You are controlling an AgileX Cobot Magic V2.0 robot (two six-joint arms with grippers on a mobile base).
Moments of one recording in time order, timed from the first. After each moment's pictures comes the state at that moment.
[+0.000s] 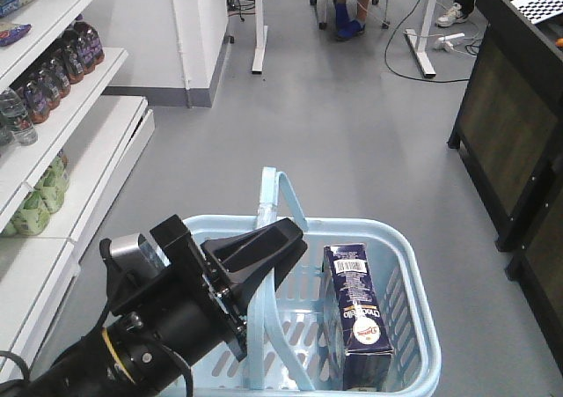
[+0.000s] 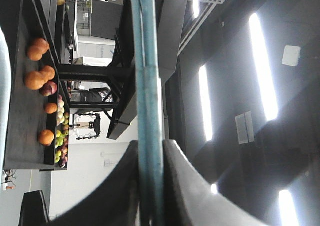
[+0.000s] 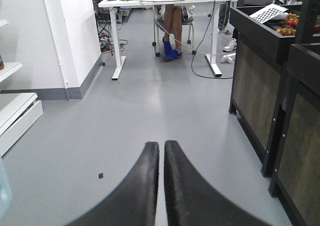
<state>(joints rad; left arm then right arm) -0.92 1.42 -0.44 -0.04 -1.09 -1.69 -0.04 -0.01 0.03 -0.07 0.23 0.11</state>
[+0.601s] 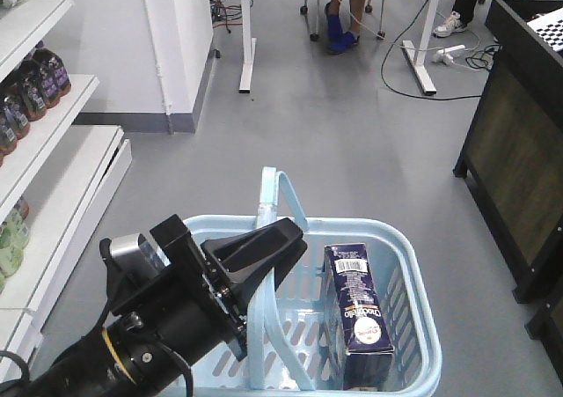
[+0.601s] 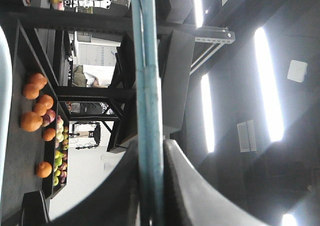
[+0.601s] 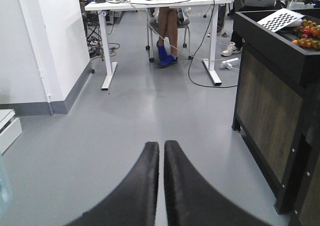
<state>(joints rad) -0.92 1.42 -0.44 -0.04 -1.09 -1.69 -0.04 -0.01 0.03 -0.07 0.23 0.11</state>
